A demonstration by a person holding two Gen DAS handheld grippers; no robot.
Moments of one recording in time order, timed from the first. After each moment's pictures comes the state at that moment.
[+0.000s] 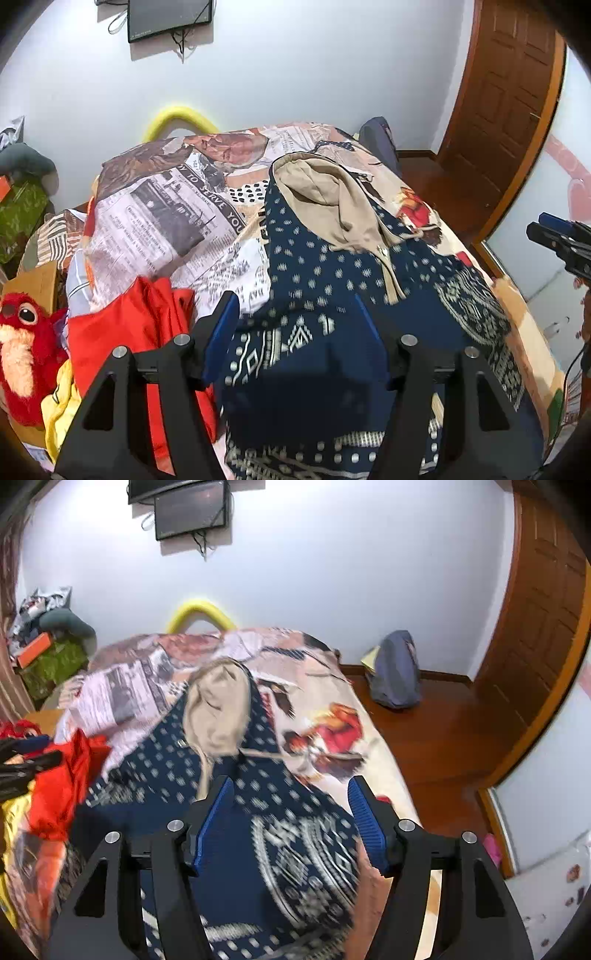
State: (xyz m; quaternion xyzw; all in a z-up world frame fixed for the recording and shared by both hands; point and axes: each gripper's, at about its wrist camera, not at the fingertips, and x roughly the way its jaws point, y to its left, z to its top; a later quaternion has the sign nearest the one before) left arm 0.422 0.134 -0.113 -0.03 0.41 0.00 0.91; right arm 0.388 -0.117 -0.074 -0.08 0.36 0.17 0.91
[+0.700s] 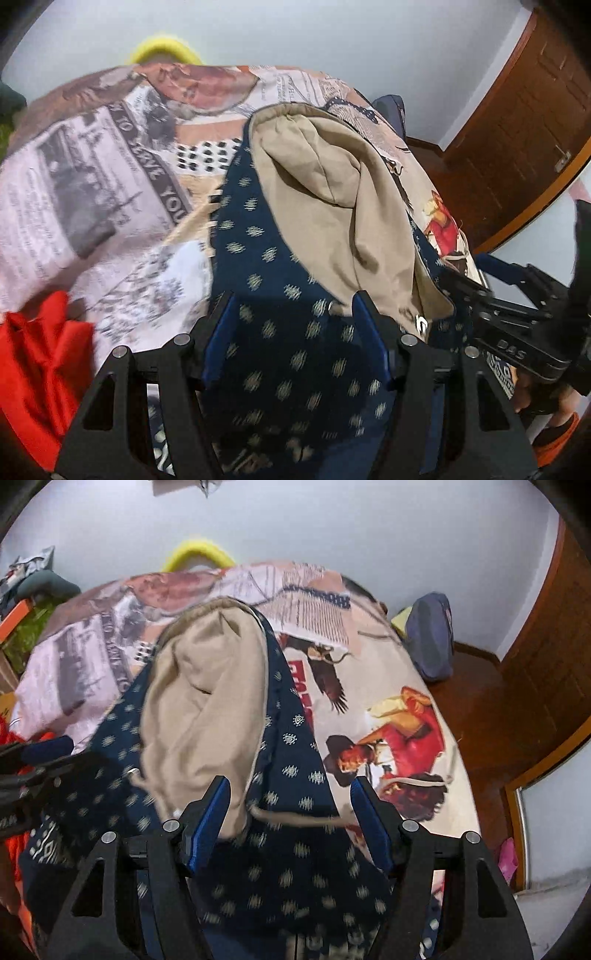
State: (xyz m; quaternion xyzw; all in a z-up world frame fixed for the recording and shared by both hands) left arm 0.574 0.136 -0.219 -0.14 0.48 -0.02 0.86; right arm 0.526 -0.023 -0.184 -0.11 0.46 0.17 0.87
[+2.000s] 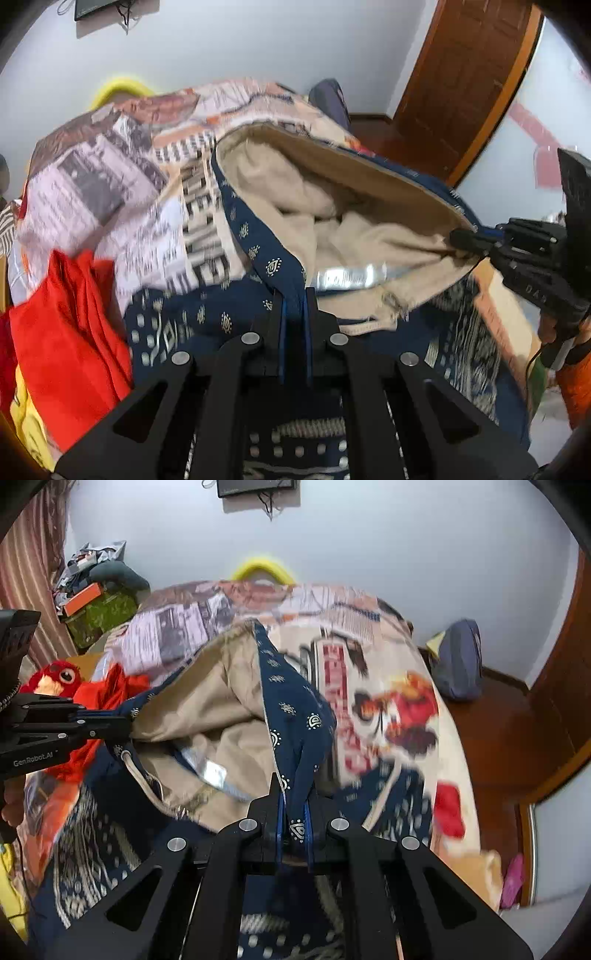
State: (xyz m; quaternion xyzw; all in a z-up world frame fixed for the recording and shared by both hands) left arm 0.417 0.079 -0.165 -0.04 0.47 -0.11 0.87; right arm 0.379 -0.089 -0.136 -0.12 0.41 0.28 0.86
